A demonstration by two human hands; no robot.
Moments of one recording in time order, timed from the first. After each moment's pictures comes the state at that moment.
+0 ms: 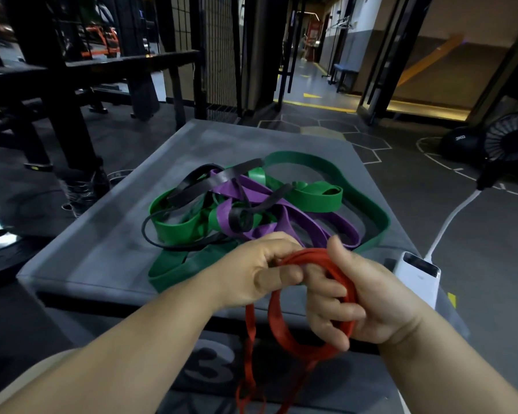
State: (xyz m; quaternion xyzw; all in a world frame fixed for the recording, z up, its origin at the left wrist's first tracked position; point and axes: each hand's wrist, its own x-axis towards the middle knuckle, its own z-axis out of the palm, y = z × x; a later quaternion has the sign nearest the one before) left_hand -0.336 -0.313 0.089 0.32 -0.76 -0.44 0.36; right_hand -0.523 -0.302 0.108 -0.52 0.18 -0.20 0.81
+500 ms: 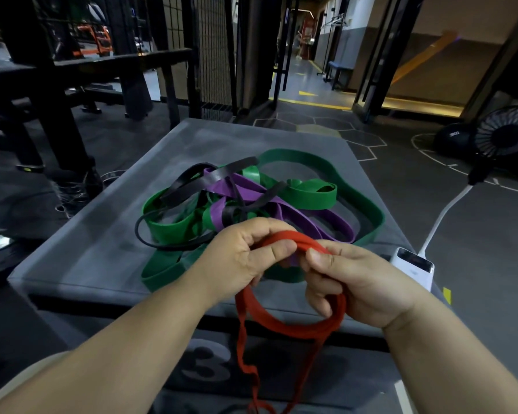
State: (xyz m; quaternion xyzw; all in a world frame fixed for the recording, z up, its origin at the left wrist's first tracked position) left_hand -0.337 -0.311 0.096 0.34 -0.68 -0.45 0.46; right_hand -0.534 -0.309 0.110 -0.58 0.30 -0.28 0.71
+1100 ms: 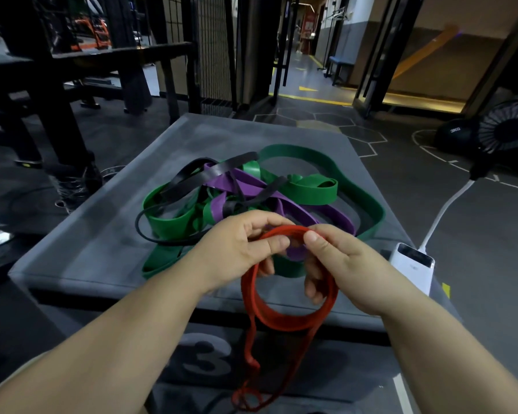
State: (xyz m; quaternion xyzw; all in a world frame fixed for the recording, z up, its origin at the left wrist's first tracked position) left_hand -0.333 -0.312 0.100 0.41 -0.64 -0.49 0.42; right_hand -0.525 -0.307 0.109 -0.67 0.44 -0.33 0.50
